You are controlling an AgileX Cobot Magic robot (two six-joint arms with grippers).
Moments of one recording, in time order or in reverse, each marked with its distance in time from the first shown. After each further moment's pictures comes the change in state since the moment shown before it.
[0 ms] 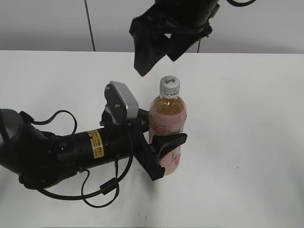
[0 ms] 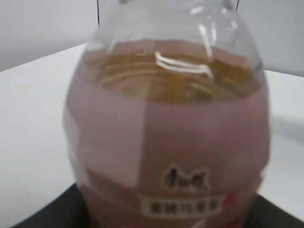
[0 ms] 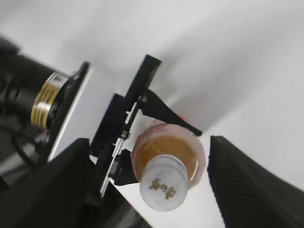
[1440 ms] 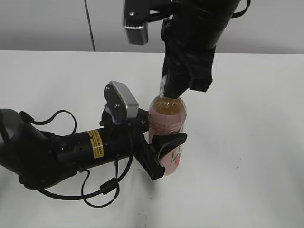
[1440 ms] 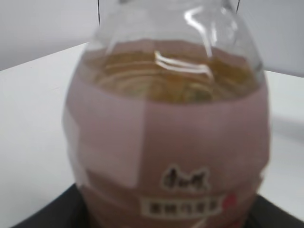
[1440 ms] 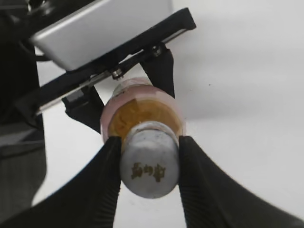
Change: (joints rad) left arm 0.000 0.000 0.000 -0.001 0.000 -0.001; right arm -0.001 -0.012 0.117 -0.029 -0.002 -0.814
